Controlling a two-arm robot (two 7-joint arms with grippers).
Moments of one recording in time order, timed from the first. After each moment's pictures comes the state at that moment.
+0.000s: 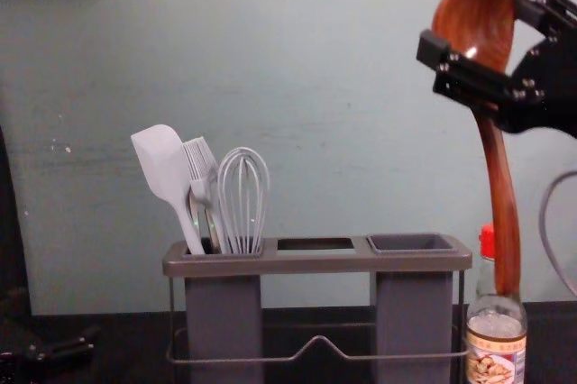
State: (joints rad) left arm -0.20 0.60 0.45 -1.41 -0.25 -0.12 0.03; right arm 0.14 0.29 -0.19 -1.63 0.03 -0.61 0.34
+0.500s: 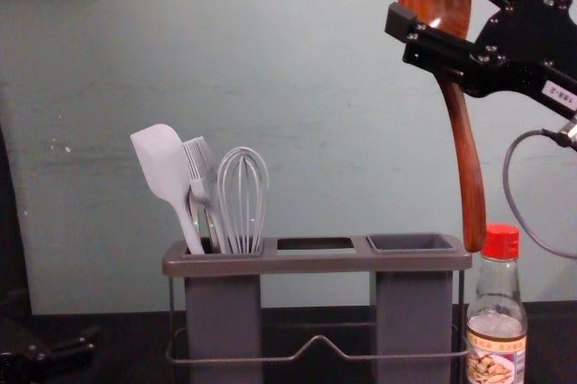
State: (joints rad) left arm -0.20 0.60 0.45 -1.41 -0.25 -0.12 0.03; right arm 0.31 0.30 -0.24 -1.50 0.13 -0.60 0.46
